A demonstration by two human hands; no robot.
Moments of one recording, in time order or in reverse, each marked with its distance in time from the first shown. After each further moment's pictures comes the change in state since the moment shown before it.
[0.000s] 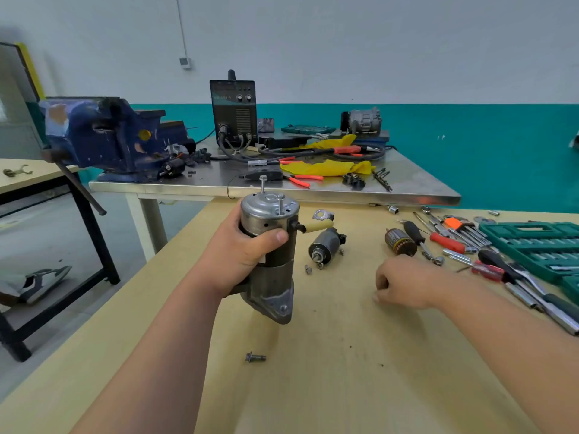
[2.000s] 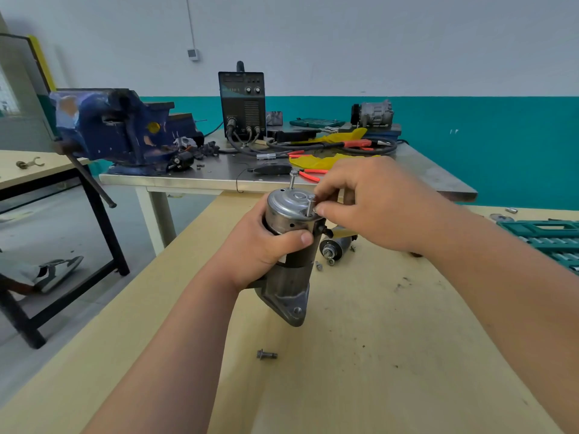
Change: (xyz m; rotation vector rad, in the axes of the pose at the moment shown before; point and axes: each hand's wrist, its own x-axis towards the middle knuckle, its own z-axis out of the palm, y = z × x) left_hand 0.006 0.001 0.003 0.039 -0.102 0.028; right_hand -0.053 -0.093 -0.110 0.267 0.633 -0.503
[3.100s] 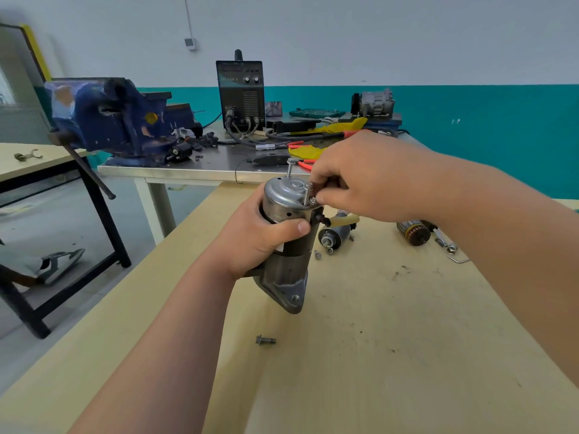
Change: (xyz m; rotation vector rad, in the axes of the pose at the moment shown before) left_hand -0.002 0.002 0.001 0.012 0.001 -0.001; right_hand 0.010 -0.011 -0.019 -0.265 -0.213 -0.109
